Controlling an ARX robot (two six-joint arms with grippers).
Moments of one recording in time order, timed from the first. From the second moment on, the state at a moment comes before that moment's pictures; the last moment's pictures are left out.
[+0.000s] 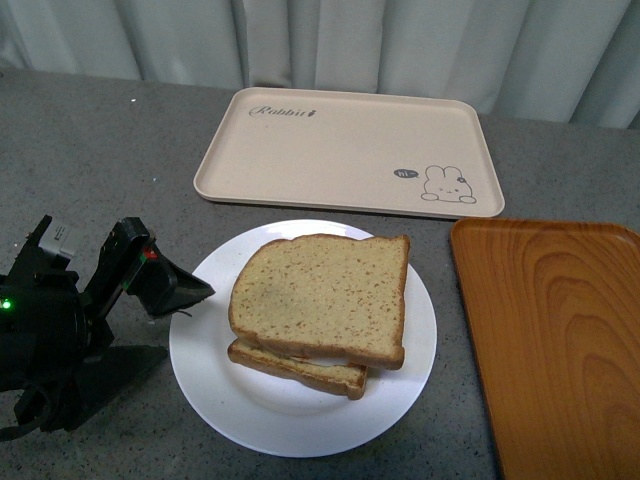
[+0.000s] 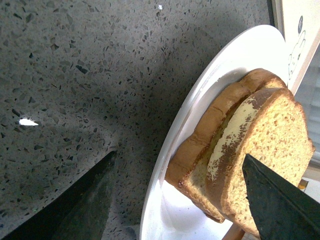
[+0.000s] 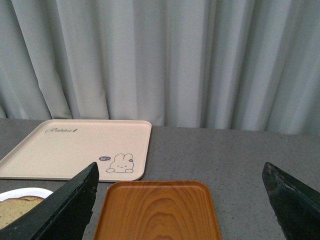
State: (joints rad) left arm -0.17 2.00 0.49 0.72 0.42 -0.94; right arm 0.00 0.00 0.01 0.00 0.00 0.00
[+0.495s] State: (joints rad) left arm -0.17 2.01 0.48 0.74 0.46 -0.99; right arm 0.00 0.00 0.01 0.00 0.00 0.00
